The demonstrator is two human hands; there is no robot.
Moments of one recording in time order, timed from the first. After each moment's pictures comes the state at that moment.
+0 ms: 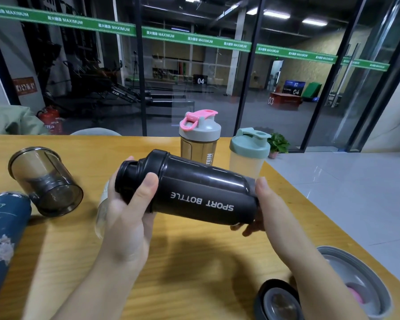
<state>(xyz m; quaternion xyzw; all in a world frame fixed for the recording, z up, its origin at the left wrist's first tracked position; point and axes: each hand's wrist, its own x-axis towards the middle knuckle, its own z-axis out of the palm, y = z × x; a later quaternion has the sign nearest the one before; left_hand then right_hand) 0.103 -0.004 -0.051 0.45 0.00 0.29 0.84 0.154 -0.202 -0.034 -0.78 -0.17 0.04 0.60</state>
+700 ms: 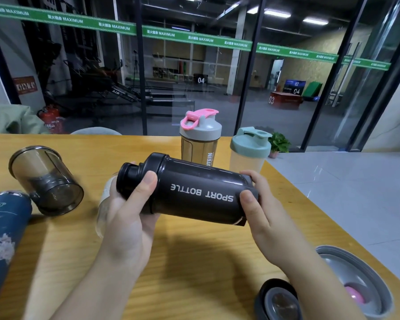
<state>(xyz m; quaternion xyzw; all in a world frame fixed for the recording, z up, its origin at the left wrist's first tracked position) 0.101 -0.002 -0.051 0.44 0.01 0.27 0.86 0.146 -0.204 -0.038 -0.83 -0.28 -0.06 0.48</state>
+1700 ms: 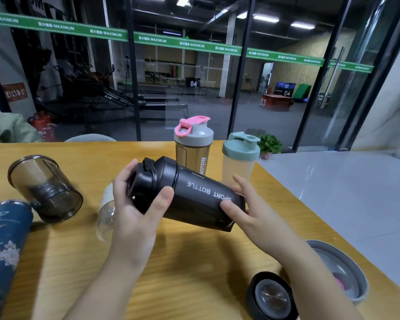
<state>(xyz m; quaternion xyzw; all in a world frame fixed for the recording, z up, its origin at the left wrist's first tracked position) 0.091 -0.015 -0.045 0.62 -0.02 0.38 0.69 0.149 -0.207 -0.029 -0.88 -0.22 0.00 0.43</state>
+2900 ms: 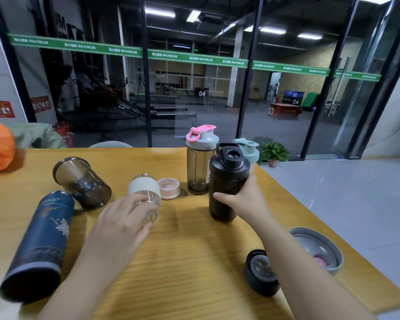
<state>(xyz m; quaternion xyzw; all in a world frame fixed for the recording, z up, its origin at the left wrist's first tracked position) 0.032 0.054 -0.069 0.92 -0.07 0.39 0.07 0.159 -0.184 -0.029 -0.85 -0.11 -0.10 0.51</state>
